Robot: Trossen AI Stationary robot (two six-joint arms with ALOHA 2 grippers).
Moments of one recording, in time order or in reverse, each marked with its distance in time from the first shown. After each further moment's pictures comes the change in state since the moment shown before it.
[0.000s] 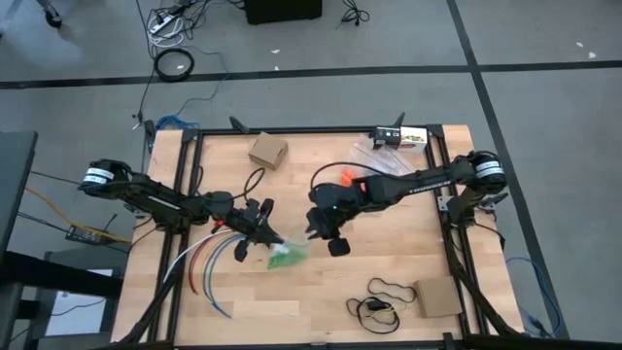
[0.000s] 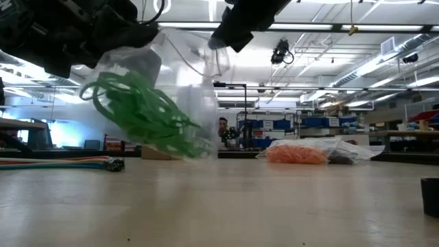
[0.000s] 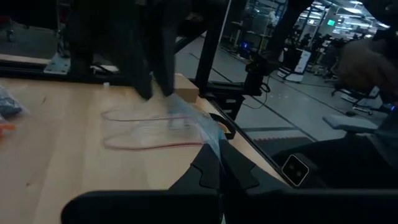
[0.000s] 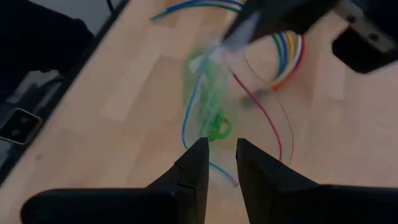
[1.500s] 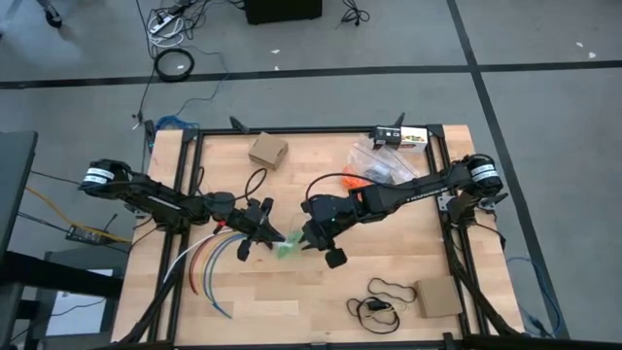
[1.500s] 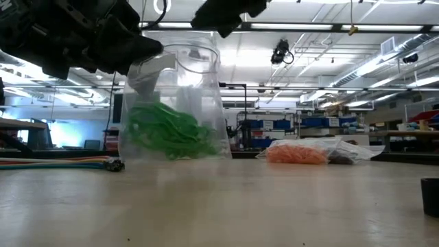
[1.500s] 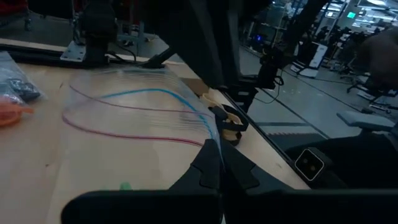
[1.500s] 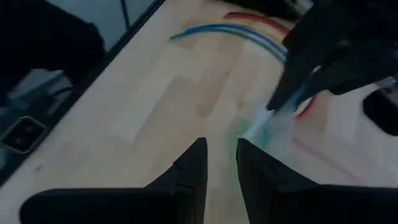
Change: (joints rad) left arm 0.000 0.000 0.000 -0.052 -0.045 0.001; right arm 0.070 0.045 0.046 0.073 0.030 -0.060
